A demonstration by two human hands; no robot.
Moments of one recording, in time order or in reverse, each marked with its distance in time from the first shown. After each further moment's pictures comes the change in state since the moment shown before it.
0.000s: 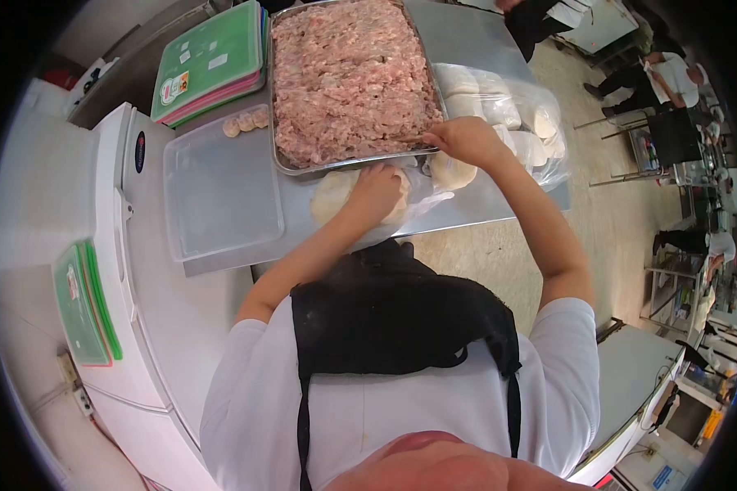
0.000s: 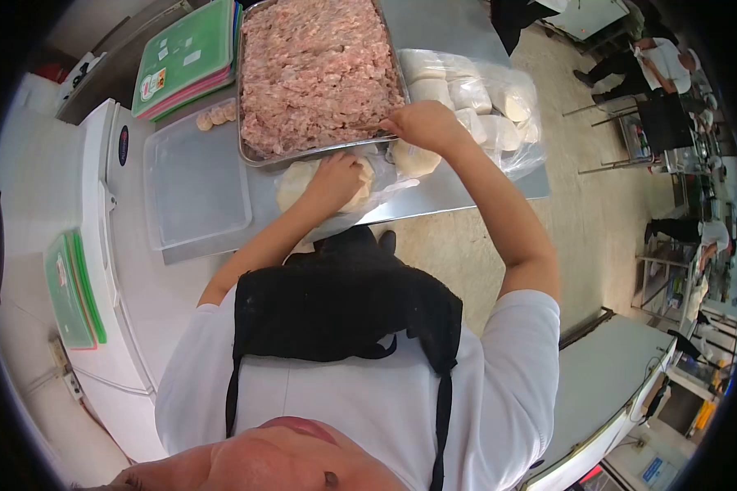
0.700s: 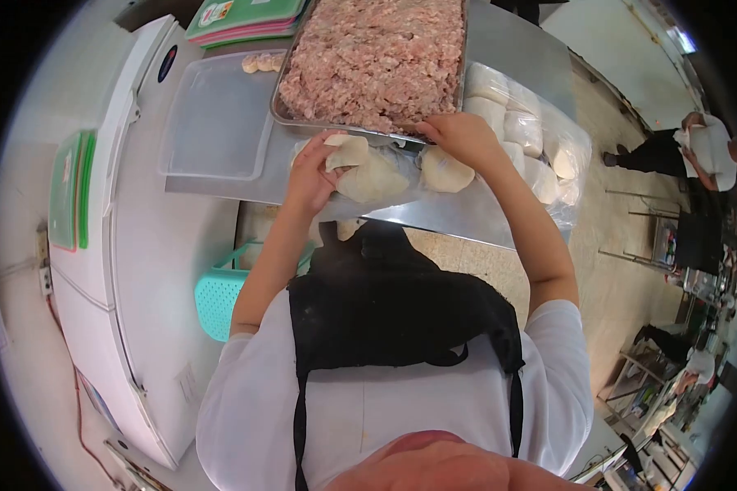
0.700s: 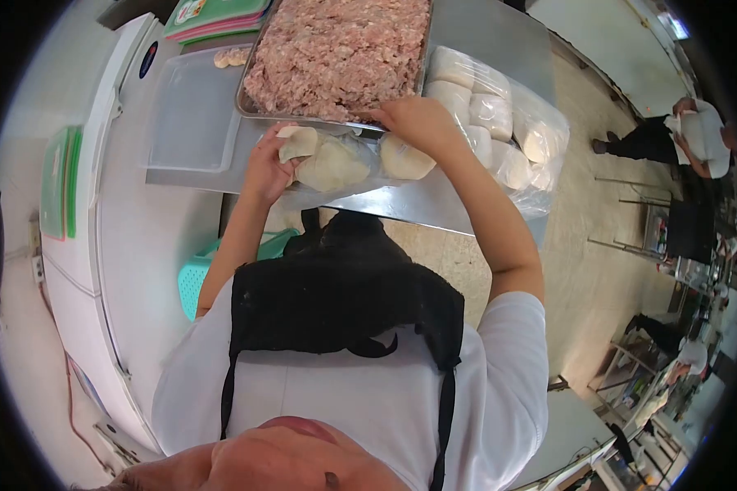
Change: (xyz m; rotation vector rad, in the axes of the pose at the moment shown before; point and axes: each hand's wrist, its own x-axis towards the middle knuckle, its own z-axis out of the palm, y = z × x) left_hand -0.029 0.038 -0.042 -1.732 0.764 -0.824; right_hand 0.015 0.025 0.020 0.187 -0.016 -0.191
